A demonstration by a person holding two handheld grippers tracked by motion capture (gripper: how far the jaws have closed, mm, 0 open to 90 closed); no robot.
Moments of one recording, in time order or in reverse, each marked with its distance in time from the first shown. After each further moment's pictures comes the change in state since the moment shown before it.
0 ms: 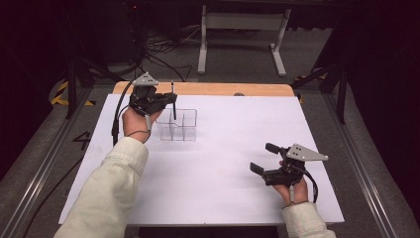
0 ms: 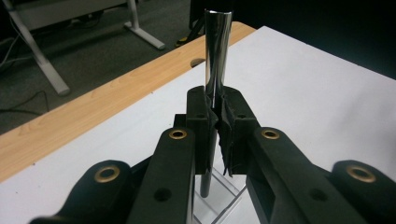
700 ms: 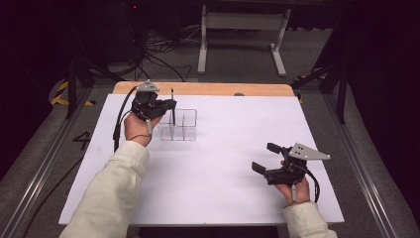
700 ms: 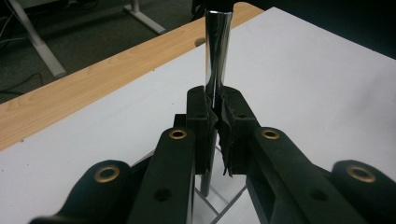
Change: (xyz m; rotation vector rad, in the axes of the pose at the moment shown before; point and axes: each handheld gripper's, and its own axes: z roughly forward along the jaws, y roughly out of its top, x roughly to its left) left arm 0.007 -0.021 0.016 0.047 0.000 -0.020; right arm -0.005 0.000 -0.002 -0.005 0.008 0.015
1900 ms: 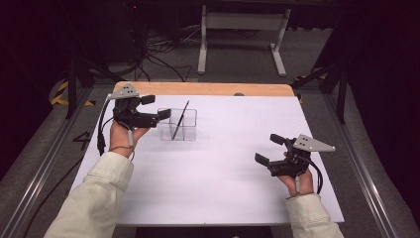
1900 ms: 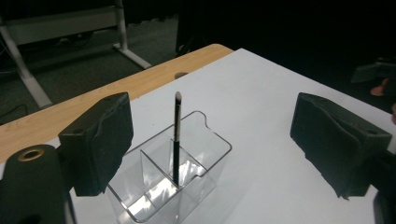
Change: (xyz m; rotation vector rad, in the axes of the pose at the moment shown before) left arm -0.017 -0.011 -0.063 -0.176 -0.077 -0.018; right arm -0.013 0.022 -0.001 -0.034 0.000 -0.025
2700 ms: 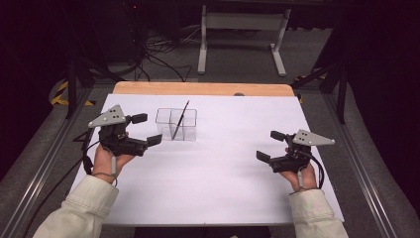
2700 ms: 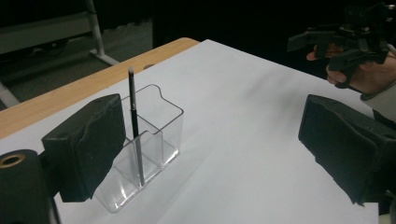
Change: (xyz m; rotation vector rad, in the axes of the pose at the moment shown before) left arm -0.035 -0.034 -0.045 -0.011 -0.086 0.074; right arm -0.012 0.006 0.003 0.048 0.025 -0.031
